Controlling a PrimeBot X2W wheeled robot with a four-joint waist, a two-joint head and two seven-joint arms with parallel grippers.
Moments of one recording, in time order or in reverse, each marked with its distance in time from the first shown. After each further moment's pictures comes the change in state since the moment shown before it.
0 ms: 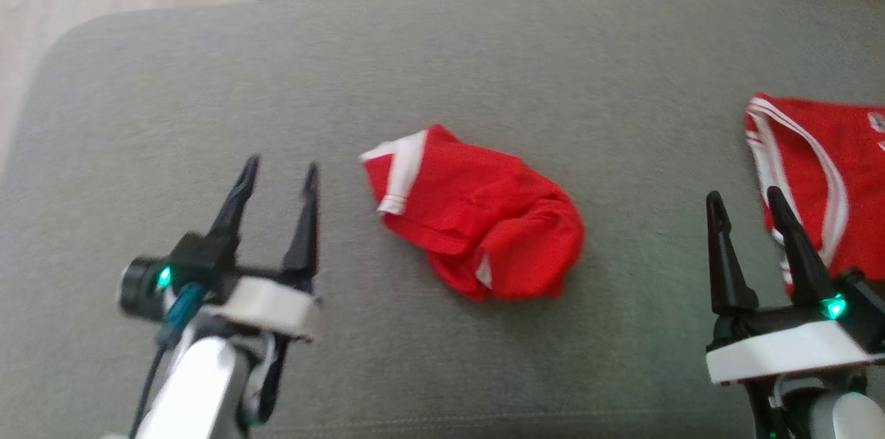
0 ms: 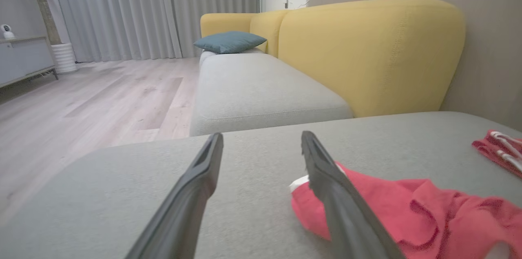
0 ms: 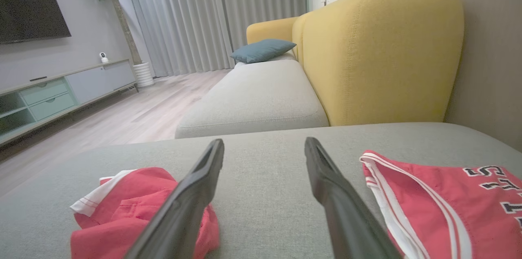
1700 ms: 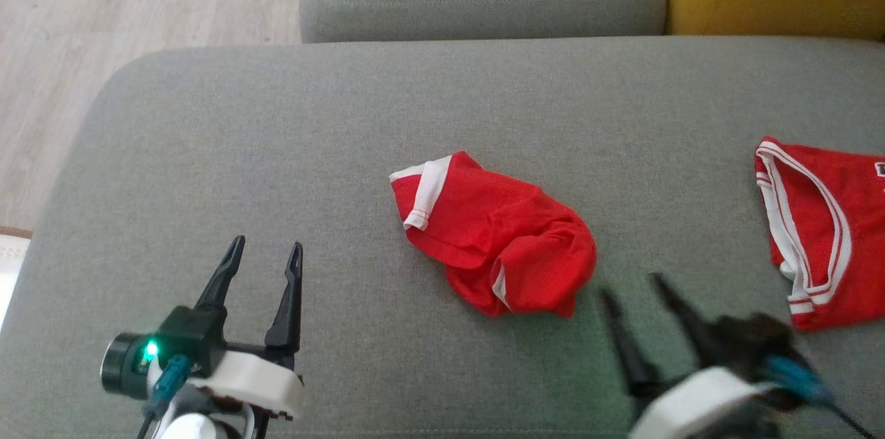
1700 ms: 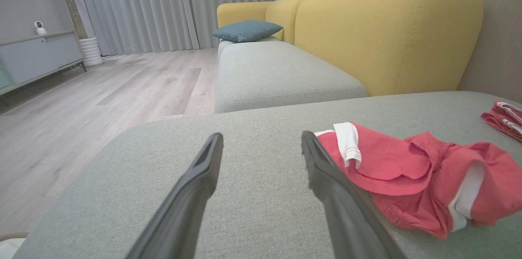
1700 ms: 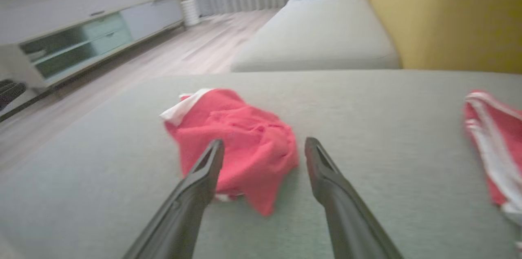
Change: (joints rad) left arm 0.201 0.093 -0.008 -0.086 -0.018 0.043 0.023; right arm 0.128 -0.007 0.128 0.023 -0.017 0.000 0.142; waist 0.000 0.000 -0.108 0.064
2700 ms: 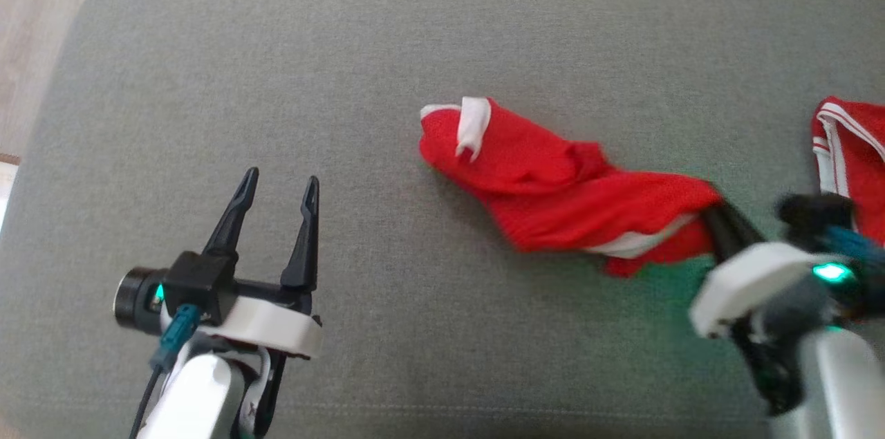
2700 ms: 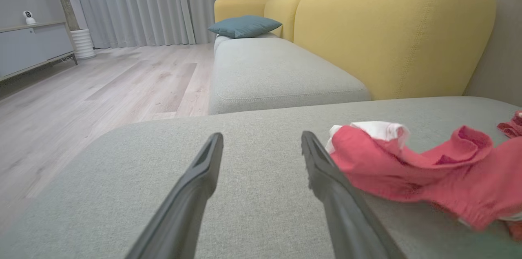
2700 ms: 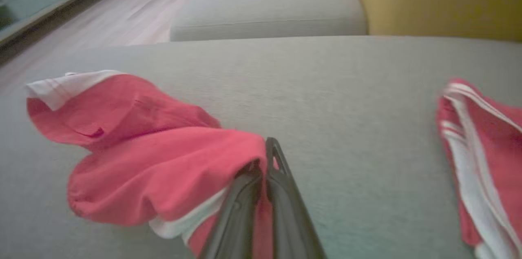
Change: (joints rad) left arm -0.150 -0.036 -0.022 0.018 0.002 -0.011 -0.036; right arm -0.316 -0.006 -0.128 0.156 -0.028 0.000 0.216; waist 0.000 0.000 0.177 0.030
